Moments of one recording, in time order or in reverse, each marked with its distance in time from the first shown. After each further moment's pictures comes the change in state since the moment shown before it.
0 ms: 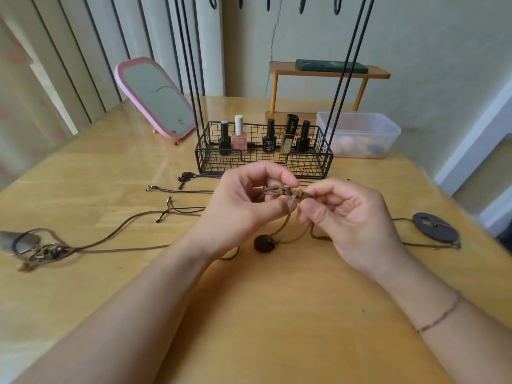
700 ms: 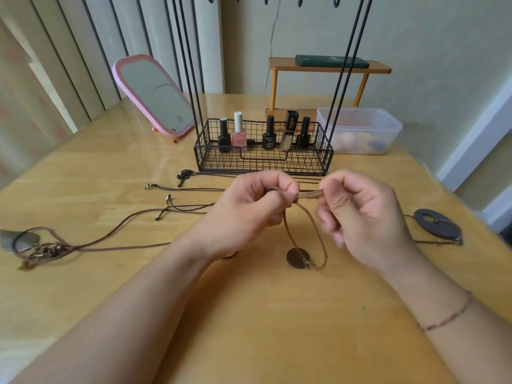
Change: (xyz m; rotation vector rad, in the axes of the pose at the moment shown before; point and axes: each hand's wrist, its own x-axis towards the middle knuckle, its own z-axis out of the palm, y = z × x) left_hand -0.001 0.006 0.007 -0.055 -0.075 -0.190; right_hand -0.003 -0.006 -0.006 0.022 0.068 0.026
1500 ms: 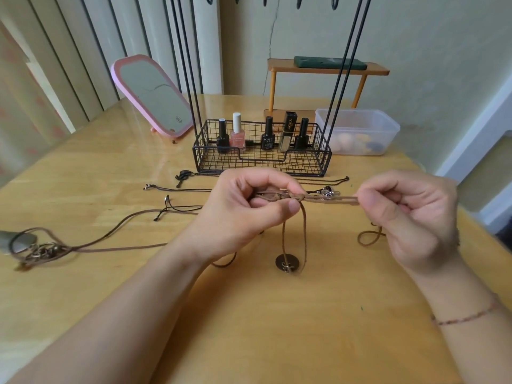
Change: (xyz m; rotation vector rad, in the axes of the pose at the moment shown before) left_hand -0.007 0.004 -0.004 0.067 -0.002 0.242; right_hand -0.003 -0.010 -0.028 -0.034 0.063 -0.309
